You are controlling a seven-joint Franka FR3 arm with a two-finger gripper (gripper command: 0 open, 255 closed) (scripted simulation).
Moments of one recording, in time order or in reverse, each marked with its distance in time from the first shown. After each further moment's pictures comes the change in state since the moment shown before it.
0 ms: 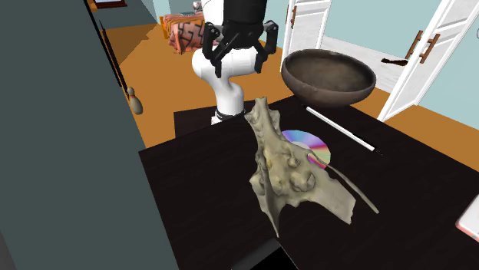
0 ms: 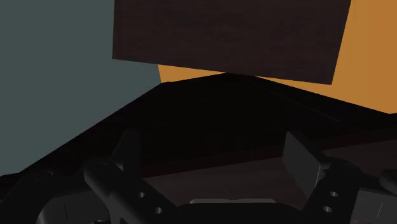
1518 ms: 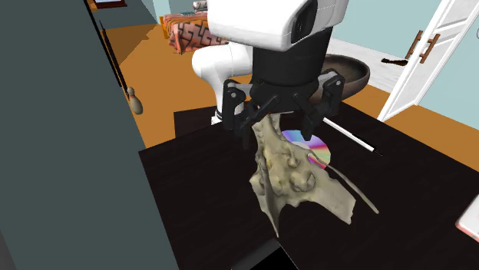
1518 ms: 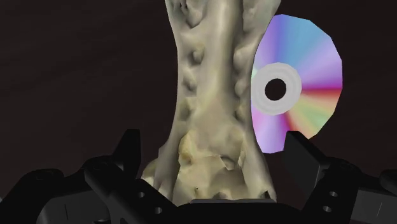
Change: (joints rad) arm -0.012 0.603 -0.036 0.442 0.132 0.233 0.131
